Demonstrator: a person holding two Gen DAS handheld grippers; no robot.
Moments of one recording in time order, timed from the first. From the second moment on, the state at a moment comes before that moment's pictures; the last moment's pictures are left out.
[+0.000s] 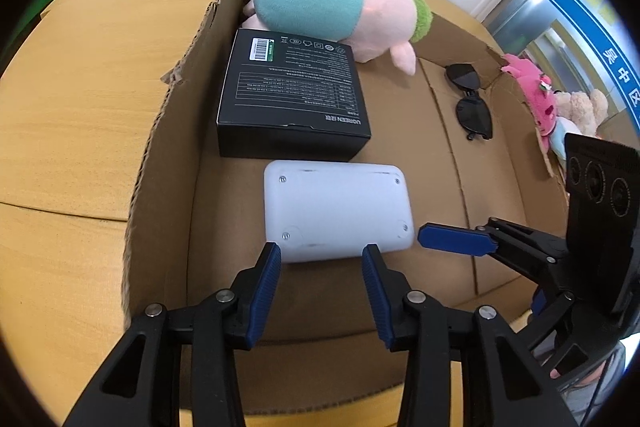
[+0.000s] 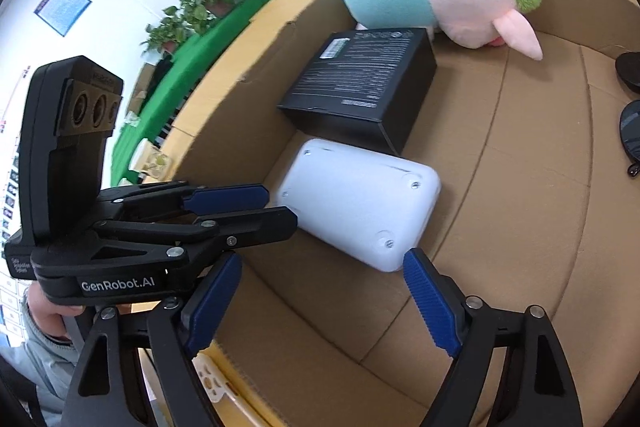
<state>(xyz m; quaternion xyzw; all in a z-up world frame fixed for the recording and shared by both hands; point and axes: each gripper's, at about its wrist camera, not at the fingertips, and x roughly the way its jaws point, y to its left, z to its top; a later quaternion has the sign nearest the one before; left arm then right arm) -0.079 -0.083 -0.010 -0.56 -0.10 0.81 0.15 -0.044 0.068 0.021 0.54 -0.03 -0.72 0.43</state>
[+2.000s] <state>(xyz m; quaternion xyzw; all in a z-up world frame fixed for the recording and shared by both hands) -0.011 -0.091 0.068 -0.40 -0.02 0.91 0.10 -0.018 0.182 0.103 0.42 0.03 -0.86 0.29</state>
